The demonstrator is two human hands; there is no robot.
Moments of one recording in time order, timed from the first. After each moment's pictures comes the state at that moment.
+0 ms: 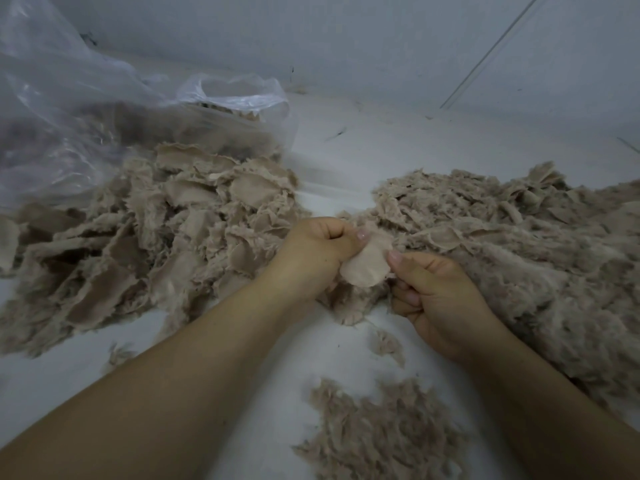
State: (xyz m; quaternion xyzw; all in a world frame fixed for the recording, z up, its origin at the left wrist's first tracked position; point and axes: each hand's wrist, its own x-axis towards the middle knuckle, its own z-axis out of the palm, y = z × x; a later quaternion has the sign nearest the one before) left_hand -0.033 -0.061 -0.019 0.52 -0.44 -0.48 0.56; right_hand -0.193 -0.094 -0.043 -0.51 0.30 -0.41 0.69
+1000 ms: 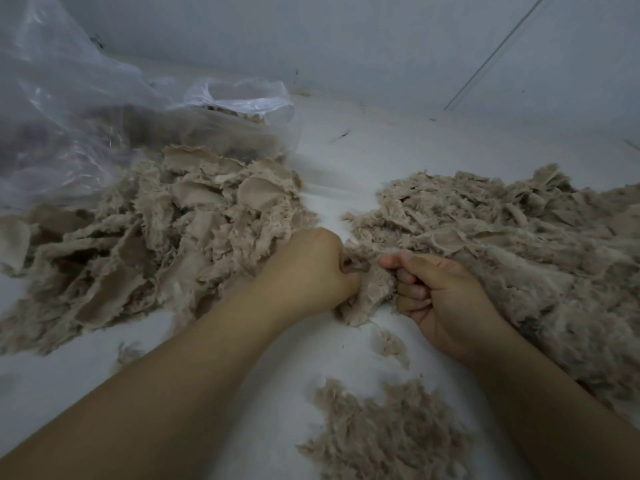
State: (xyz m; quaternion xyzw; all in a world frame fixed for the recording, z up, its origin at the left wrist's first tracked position) left_hand -0.016 -0.056 -0.016 0.70 -0.68 -0.10 0.20; right_hand -0.195 -0.101 -0.045 -0.43 0.32 -0.41 0.74
